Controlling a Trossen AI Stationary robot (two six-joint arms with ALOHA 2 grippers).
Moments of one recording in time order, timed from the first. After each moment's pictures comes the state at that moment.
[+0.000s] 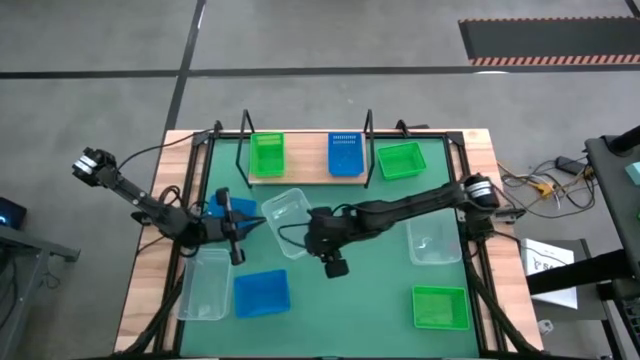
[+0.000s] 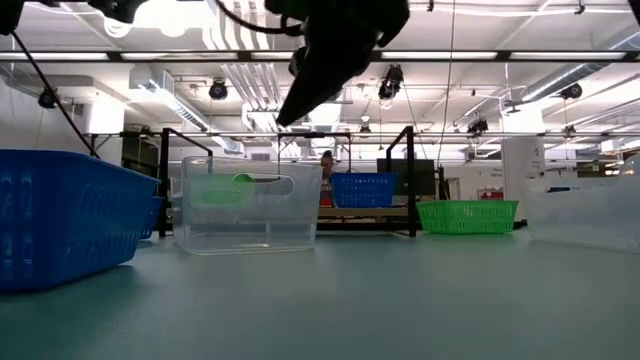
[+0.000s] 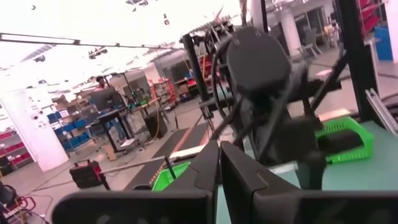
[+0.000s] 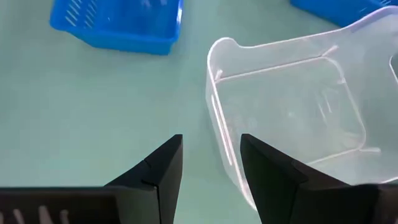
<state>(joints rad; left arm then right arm) -0.56 0.78 0.34 0.68 -0.74 0.46 0.16 1.97 1.62 -0.61 -0.02 -0.13</state>
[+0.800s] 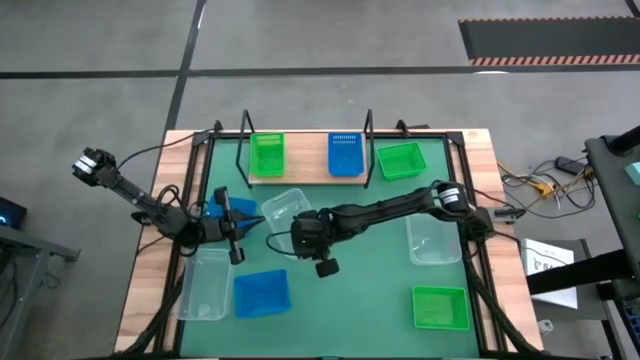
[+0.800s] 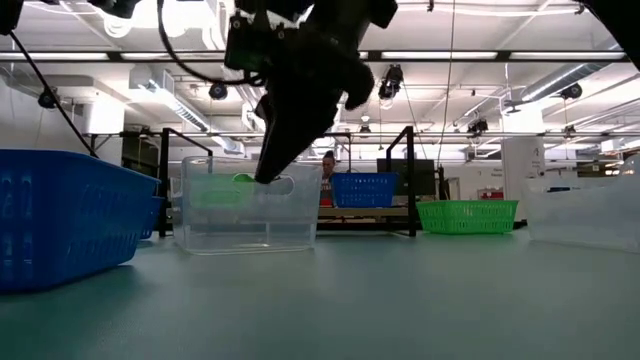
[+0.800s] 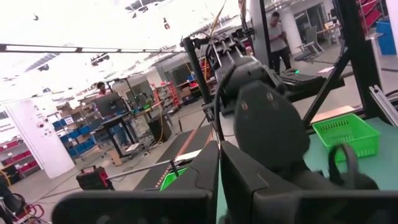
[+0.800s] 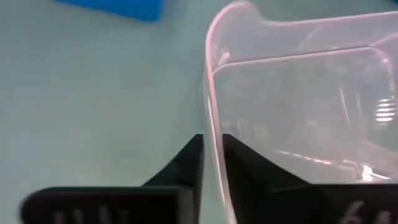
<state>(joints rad) -0.56 0.76 0.34 0.67 -0.74 0.51 0.12 2.19 1.80 -0.71 -0.06 -0.26</state>
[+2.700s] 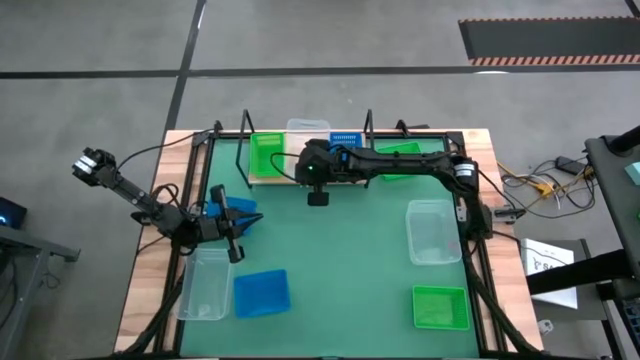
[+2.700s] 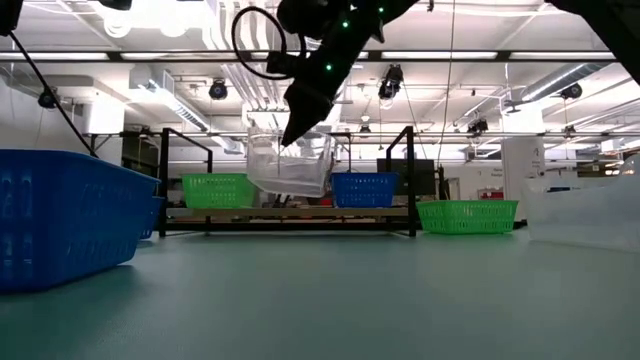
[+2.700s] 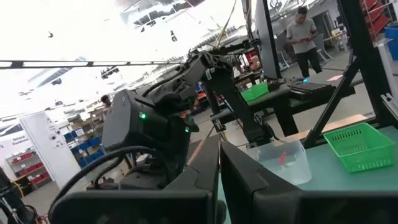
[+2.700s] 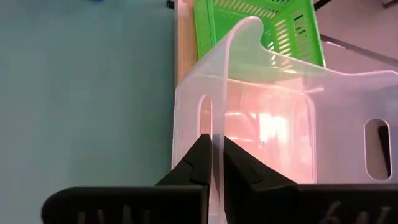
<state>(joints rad) -0.56 0.76 0.34 0.75 -0.74 0.59 -0.18 2.06 1.80 -0.62 0.23 -0.38</state>
